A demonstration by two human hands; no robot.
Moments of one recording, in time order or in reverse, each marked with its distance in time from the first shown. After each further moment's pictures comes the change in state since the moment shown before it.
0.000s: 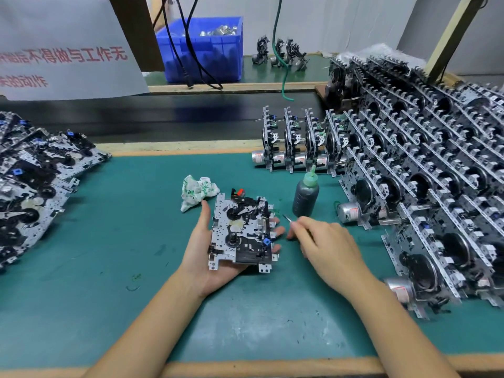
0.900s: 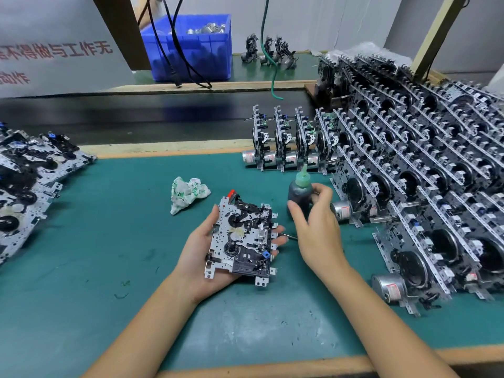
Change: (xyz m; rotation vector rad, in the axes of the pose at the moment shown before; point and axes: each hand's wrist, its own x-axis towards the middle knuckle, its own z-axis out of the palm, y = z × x) left_hand -0.003 0.001 0.008 -0.002 -0.074 -0.137; right_hand 0.023 -0.004 0.015 0.462 0.335 0.090
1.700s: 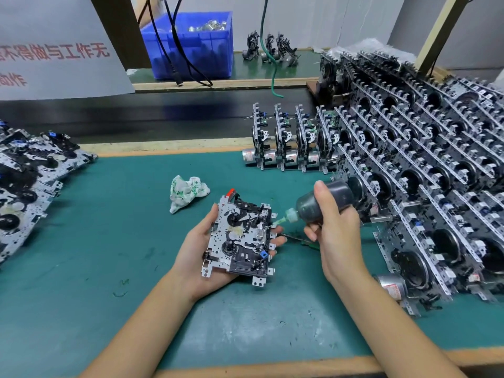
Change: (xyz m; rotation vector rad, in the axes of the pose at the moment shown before) left_hand 0.001 0.002 -0.003 0.008 0.036 -0.023; right_hand -0.004 -0.015 -0.017 0.905 0.112 0.321
